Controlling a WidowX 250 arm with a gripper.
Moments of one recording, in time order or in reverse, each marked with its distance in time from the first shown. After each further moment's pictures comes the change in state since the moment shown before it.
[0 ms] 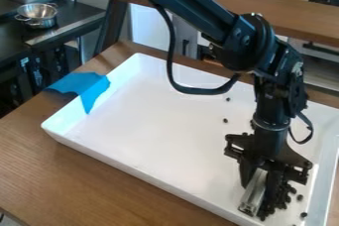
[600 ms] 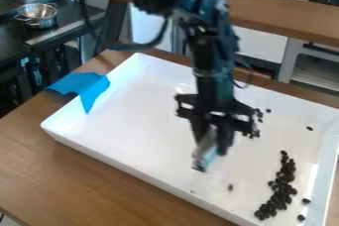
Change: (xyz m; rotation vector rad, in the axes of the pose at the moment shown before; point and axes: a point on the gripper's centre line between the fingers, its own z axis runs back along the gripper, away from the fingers) arm 0.000 0.082 0.063 -0.064 -0.079 0.061
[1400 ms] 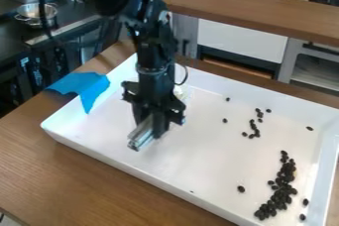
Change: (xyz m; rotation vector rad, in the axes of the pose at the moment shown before) arm 0.004 0.099 -0.008 0.206 -0.042 -0.057
